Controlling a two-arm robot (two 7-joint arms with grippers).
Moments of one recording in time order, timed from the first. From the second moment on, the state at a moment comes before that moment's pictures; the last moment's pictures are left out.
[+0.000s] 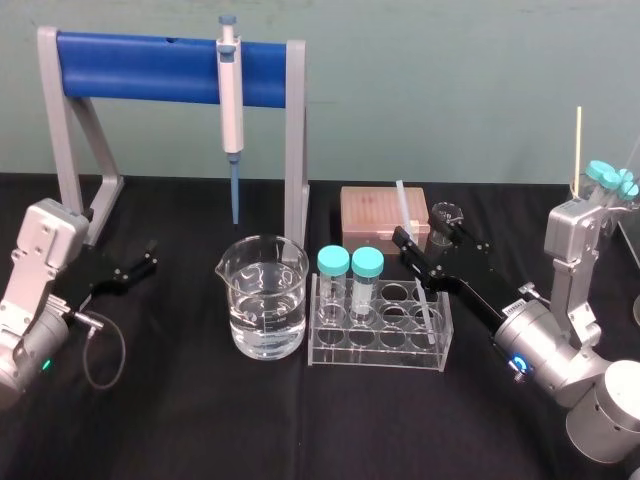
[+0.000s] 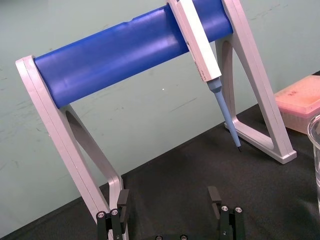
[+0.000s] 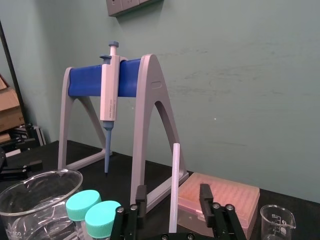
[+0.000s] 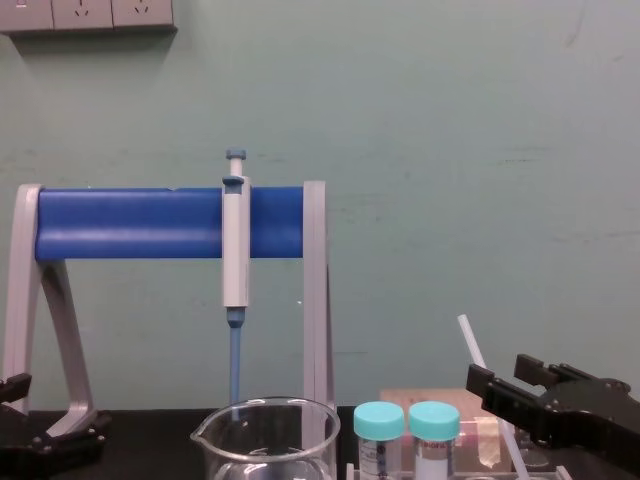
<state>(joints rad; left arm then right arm) -0.20 0.60 0.45 -1.41 -0.25 -0.12 0.03 0.21 0.28 -0.27 -1.28 0.39 -0.22 0.44</state>
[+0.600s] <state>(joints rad) -0.20 0.60 0.45 -1.41 -0.25 -0.12 0.03 0.22 0.29 -0.27 -1.29 0.38 -0.21 0.44</state>
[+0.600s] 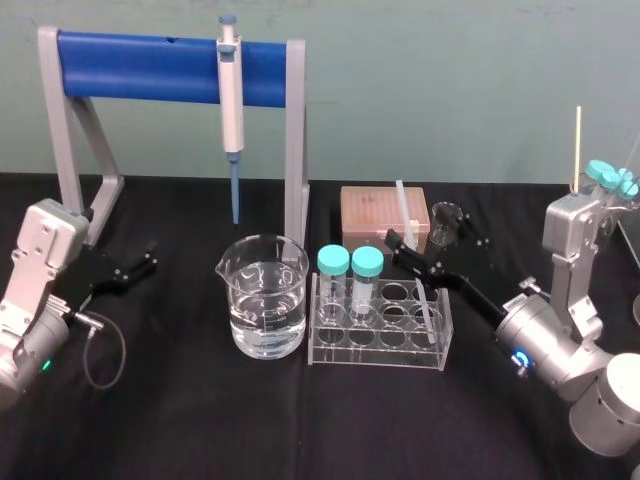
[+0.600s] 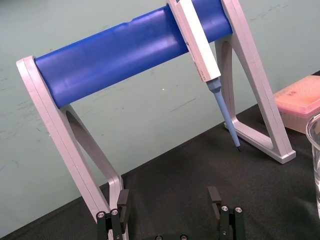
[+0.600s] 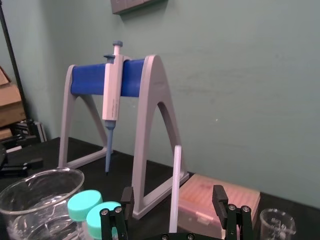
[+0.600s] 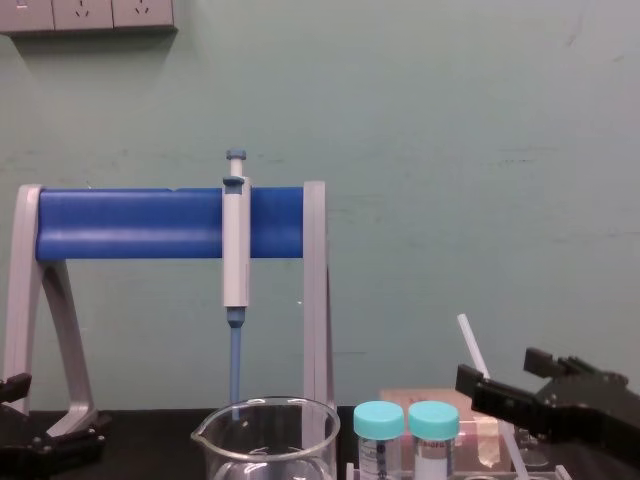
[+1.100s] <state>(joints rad) -0.20 0.60 0.45 -1.41 -0.25 -0.12 0.03 0.18 0.25 -0.15 -1.38 0.26 -0.23 0.18</state>
